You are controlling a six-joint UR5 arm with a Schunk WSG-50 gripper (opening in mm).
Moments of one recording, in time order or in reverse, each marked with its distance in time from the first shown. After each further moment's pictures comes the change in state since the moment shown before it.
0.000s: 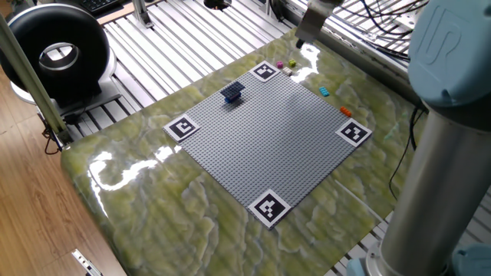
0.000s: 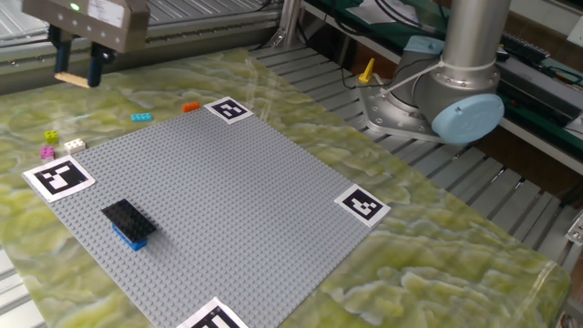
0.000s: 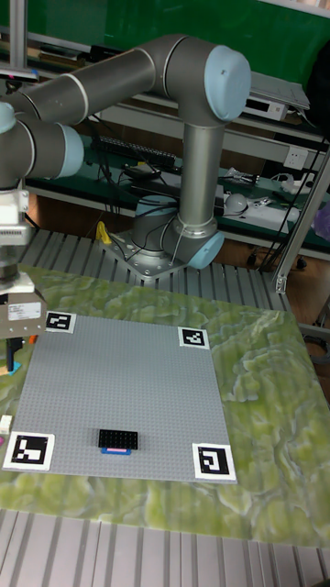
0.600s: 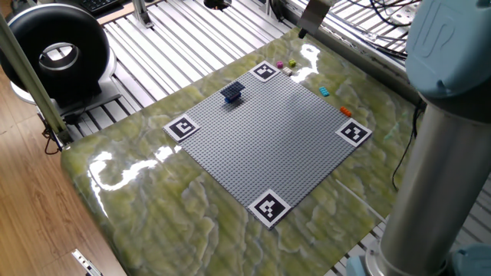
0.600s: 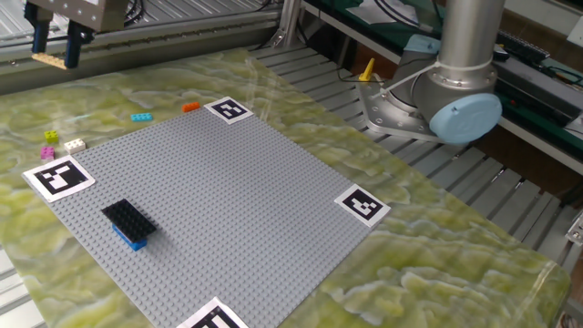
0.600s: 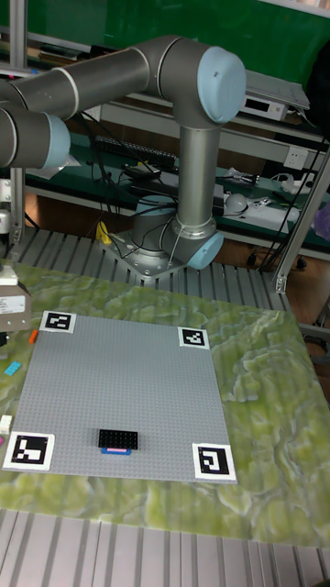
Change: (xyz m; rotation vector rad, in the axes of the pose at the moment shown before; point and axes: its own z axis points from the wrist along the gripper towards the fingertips) arm -0.002 -0.023 -0.012 -0.001 -0.010 -0.001
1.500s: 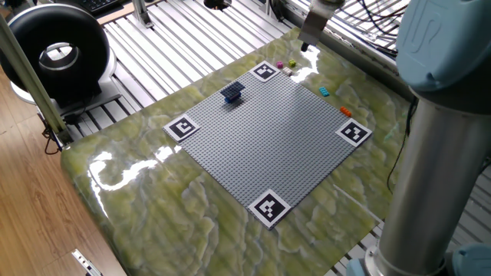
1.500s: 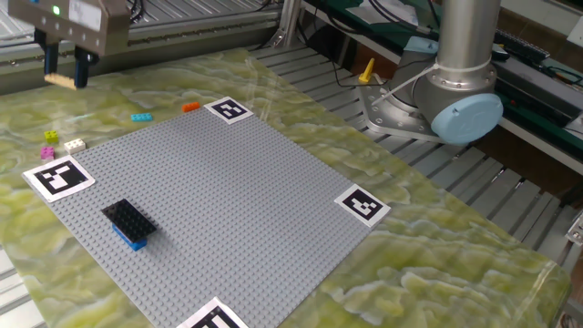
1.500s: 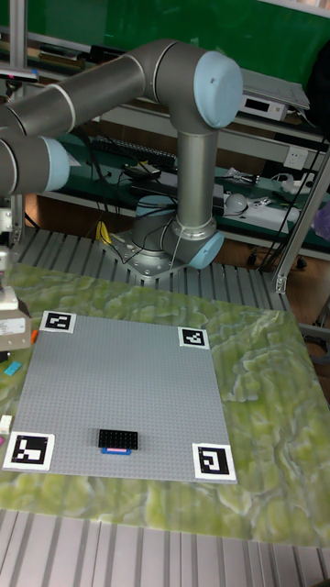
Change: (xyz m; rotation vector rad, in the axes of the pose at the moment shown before) arm 0.022 0.012 0.048 -0.011 0.107 0.022
